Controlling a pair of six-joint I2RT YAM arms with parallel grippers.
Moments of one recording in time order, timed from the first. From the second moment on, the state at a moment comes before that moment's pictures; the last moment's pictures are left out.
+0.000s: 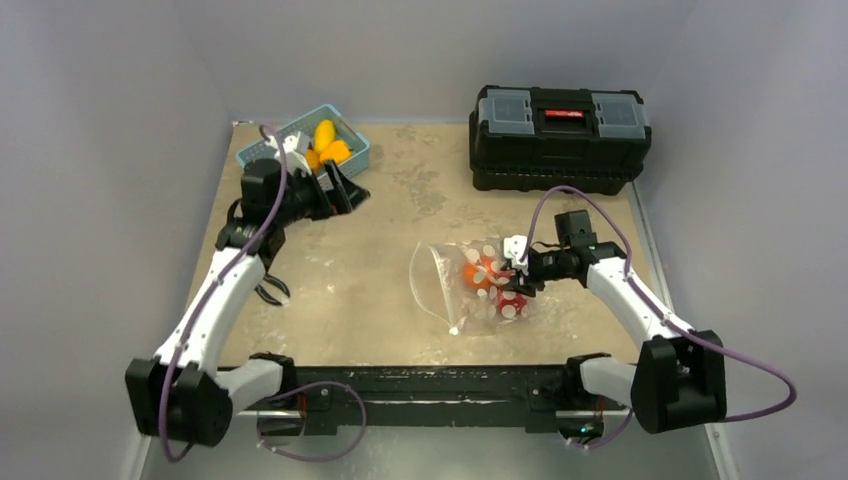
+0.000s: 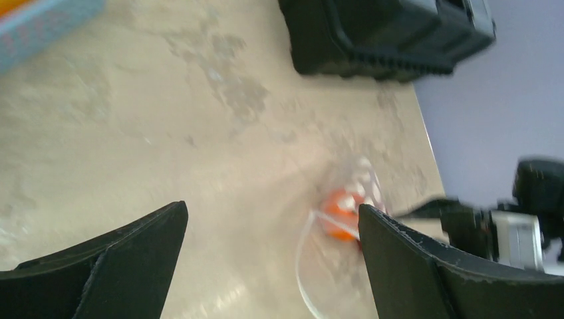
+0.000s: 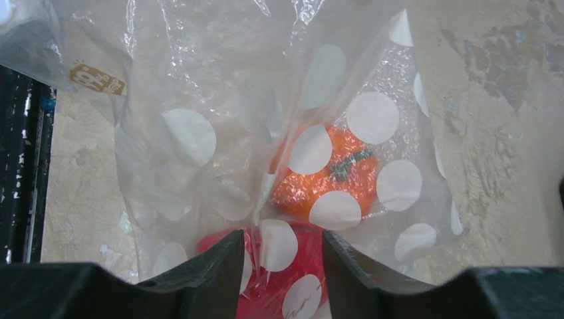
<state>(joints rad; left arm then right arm) -0.11 1.19 1.01 -0.19 0.40 -0.50 0.17 1.20 0.71 -0.64 -0.85 -1.21</state>
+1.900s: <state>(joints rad) -0.98 1.12 0.31 0.54 0.07 0.19 0.09 1.19 0.71 -0.64 -0.96 -1.20</state>
